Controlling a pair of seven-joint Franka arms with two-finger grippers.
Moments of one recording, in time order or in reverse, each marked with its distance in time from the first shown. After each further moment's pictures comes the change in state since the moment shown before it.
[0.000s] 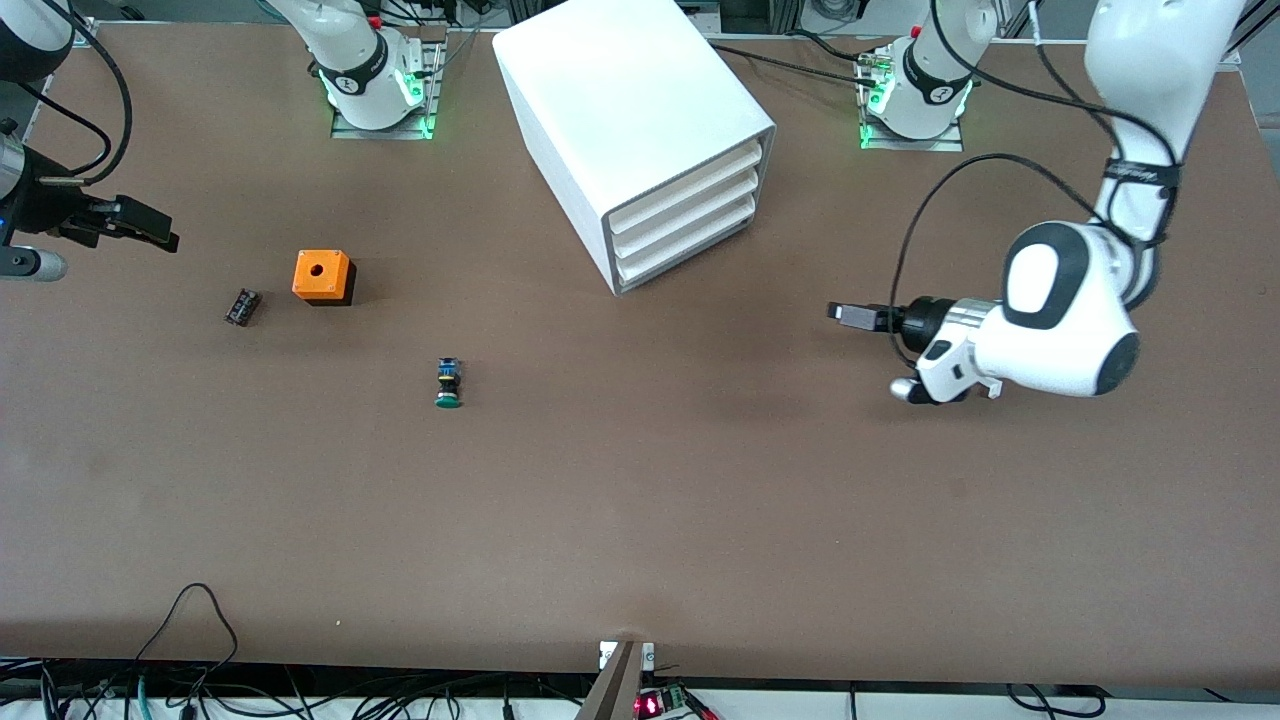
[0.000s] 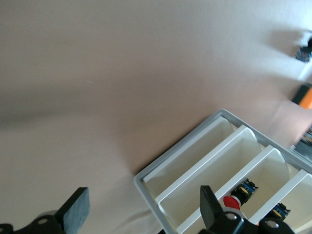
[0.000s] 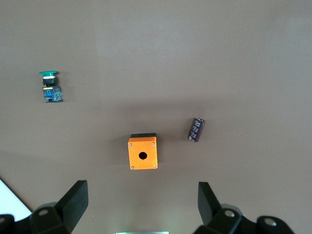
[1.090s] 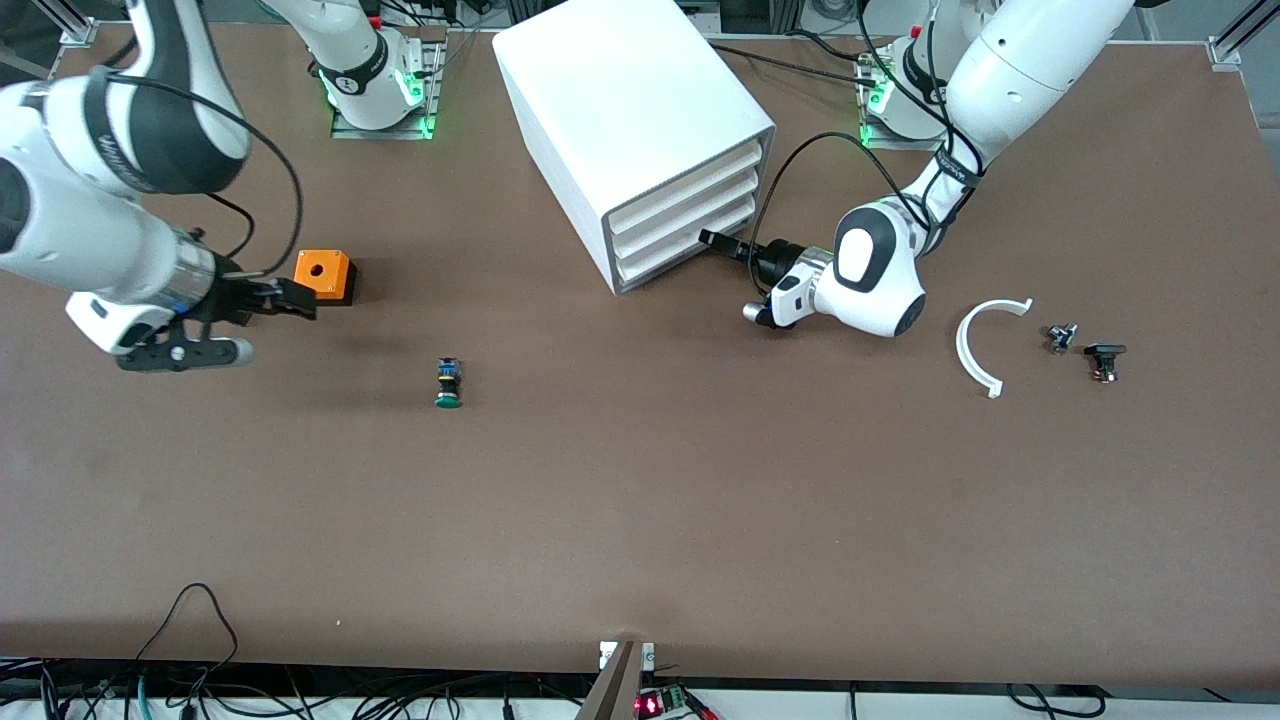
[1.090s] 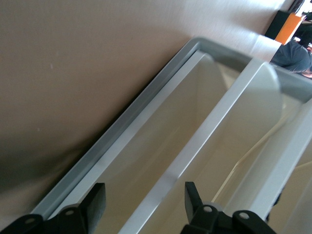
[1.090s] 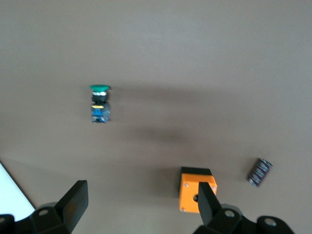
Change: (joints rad) left arm -0.111 0.111 -0.177 -0.300 -0.389 0.243 0.312; right arm 0.220 0.236 0.017 0.050 0.045 0.172 0.093
